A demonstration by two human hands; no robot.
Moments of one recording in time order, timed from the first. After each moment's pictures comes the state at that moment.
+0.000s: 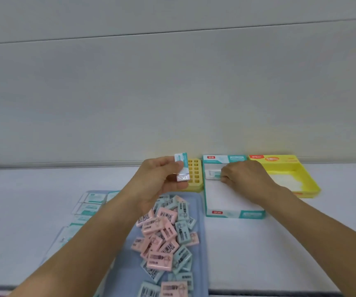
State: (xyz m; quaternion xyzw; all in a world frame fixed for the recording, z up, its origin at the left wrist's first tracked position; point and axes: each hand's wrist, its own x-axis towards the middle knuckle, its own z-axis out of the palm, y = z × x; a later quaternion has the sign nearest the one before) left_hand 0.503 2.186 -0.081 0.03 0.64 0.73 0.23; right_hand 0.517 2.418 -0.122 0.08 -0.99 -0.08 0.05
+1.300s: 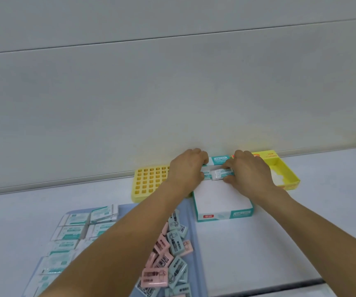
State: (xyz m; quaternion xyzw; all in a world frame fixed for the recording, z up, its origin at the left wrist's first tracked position) left_hand 0.446 2.287 -0.120 0.39 0.91 0.13 -0.07; right_hand 0.526 2.439 -0.122 -0.11 -0.99 -0.02 0.09
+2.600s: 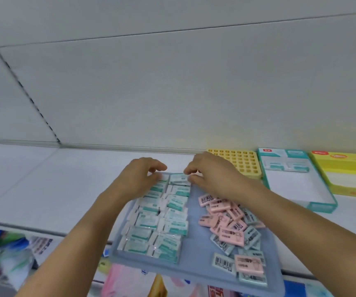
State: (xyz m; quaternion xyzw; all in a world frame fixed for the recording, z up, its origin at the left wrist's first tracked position) left_hand 0.495 2.011 -0.101 0.13 0.96 0.23 0.01; right_hand 0.514 2.228 -0.097 0.22 -0.96 0.17 0.04
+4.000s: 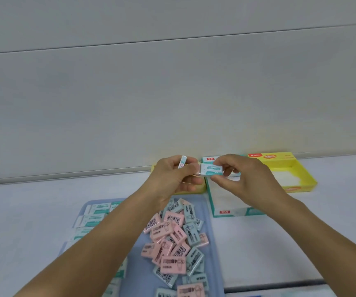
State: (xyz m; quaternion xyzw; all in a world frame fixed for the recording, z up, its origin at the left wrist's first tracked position) left_hand 0.490 2.201 -0.084 0.10 0.67 0.70 0.24; right_hand 0.561 2.387 -0.101 0.04 -0.93 0.29 0.24
